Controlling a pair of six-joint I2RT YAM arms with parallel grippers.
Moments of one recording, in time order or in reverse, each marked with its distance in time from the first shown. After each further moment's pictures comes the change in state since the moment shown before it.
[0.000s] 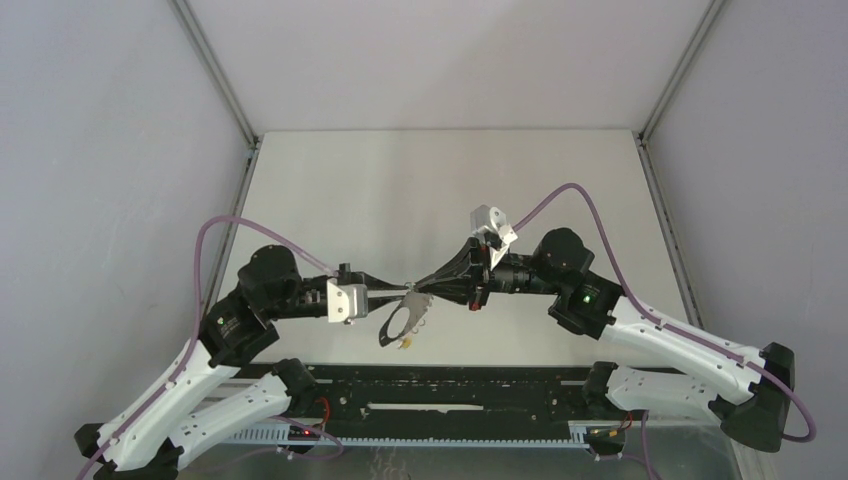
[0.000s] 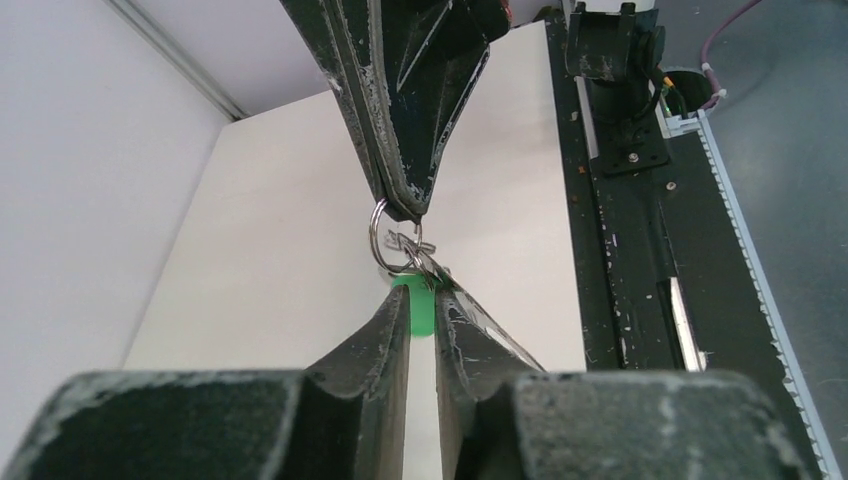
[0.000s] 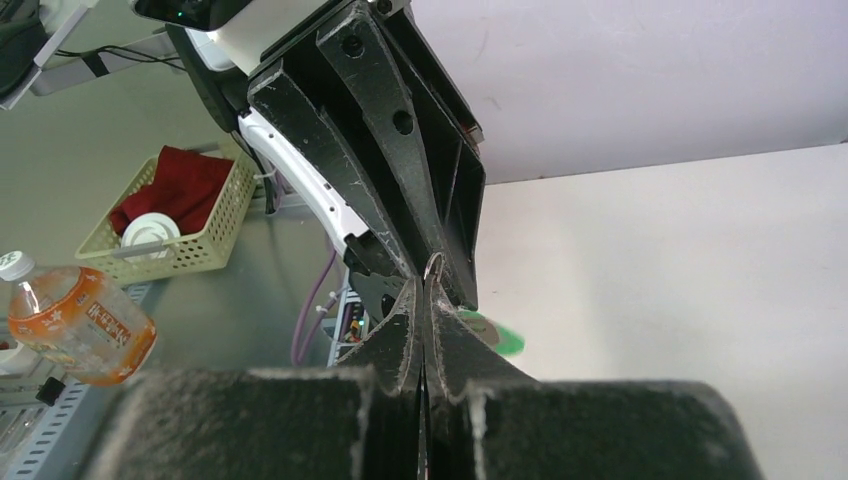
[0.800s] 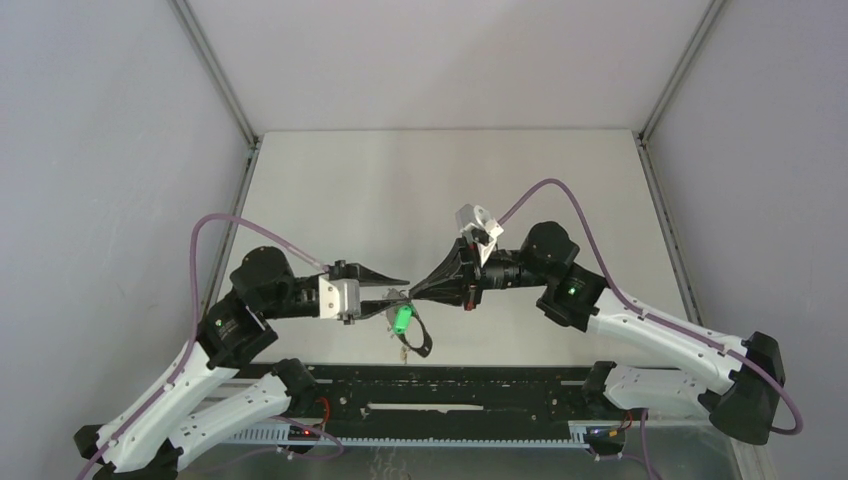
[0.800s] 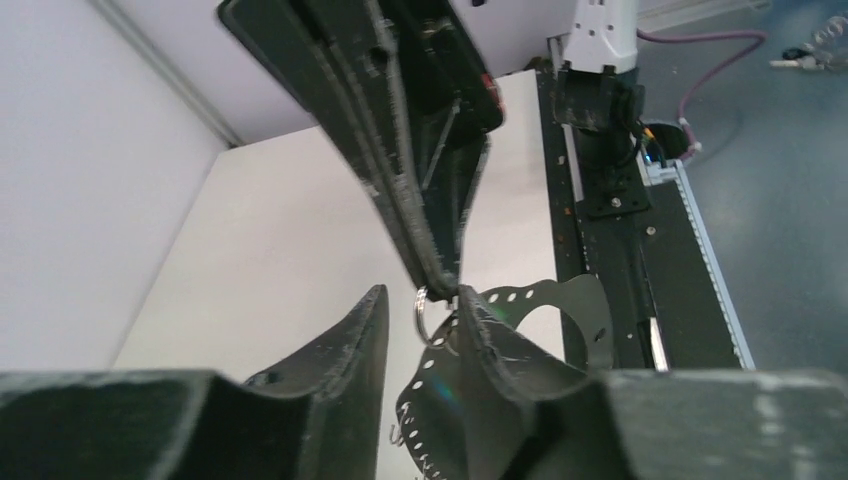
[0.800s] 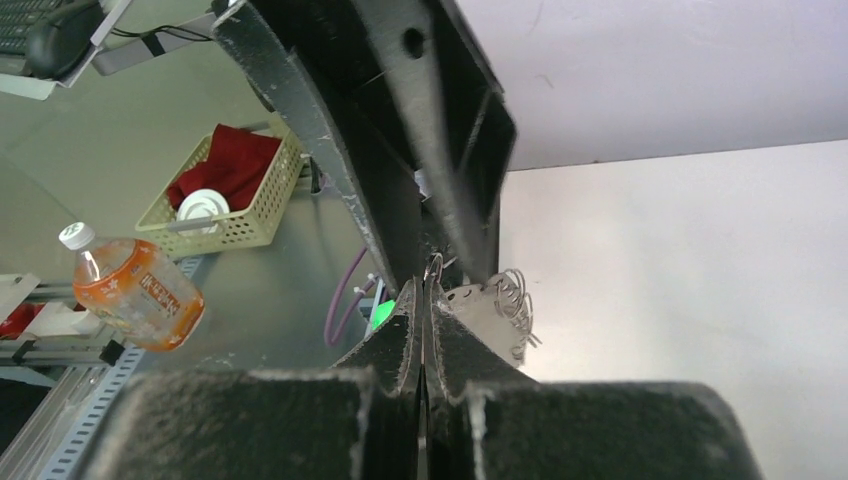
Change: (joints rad) left arm 0.001 -0.010 -0.001 0.087 0.011 -0.108; right arm -0.032 0.077 0.000 0.070 -0.147 0.064
